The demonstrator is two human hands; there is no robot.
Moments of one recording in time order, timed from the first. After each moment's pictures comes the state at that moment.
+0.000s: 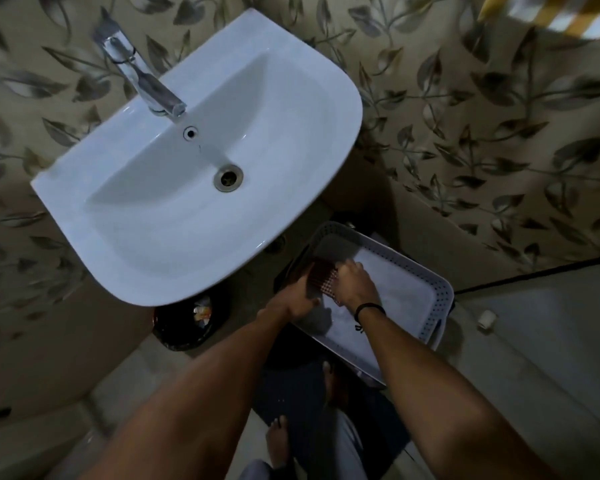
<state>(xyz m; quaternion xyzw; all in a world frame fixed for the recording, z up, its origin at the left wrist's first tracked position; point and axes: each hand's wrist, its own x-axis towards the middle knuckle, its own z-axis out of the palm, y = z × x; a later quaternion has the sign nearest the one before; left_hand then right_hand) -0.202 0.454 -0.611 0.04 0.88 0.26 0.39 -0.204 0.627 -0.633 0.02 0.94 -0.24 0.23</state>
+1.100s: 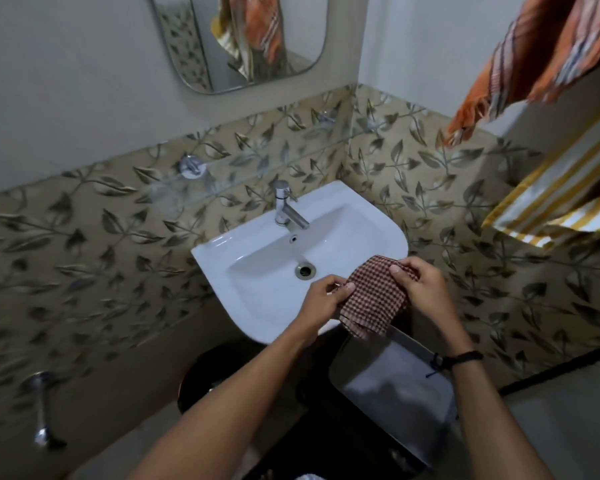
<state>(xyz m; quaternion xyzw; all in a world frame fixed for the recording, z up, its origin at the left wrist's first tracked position) -0.191 0.369 -0.309 -0.04 0.71 0.69 0.14 -0.193 0.573 -0.266 0.03 0.85 -0.52 -0.05</state>
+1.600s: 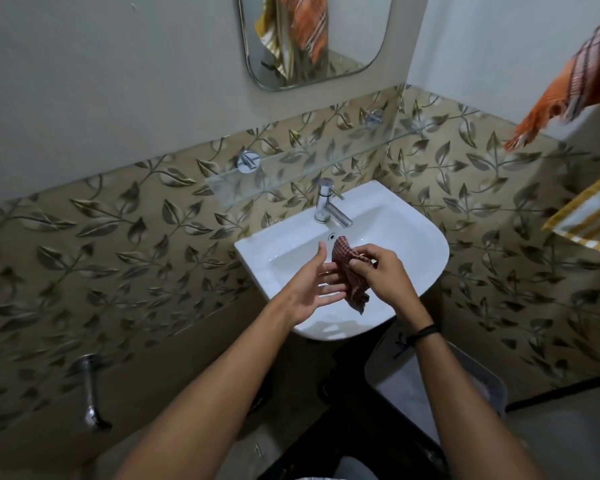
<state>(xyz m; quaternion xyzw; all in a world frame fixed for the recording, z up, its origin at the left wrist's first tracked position) -0.195 0.241 -0.275 -0.16 0.54 0.79 0.25 -0.208 0.415 -0.261 -0.05 0.86 -0.51 0.02</state>
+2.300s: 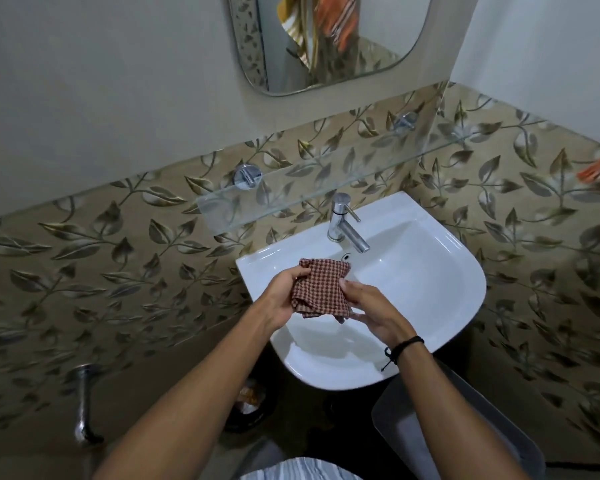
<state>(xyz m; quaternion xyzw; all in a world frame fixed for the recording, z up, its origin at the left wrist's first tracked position) -0.294 0.205 -0.312 -0.30 0.47 0.81 0.19 -0.310 0.402 -0.342 0.04 0.66 -0.67 0.33</state>
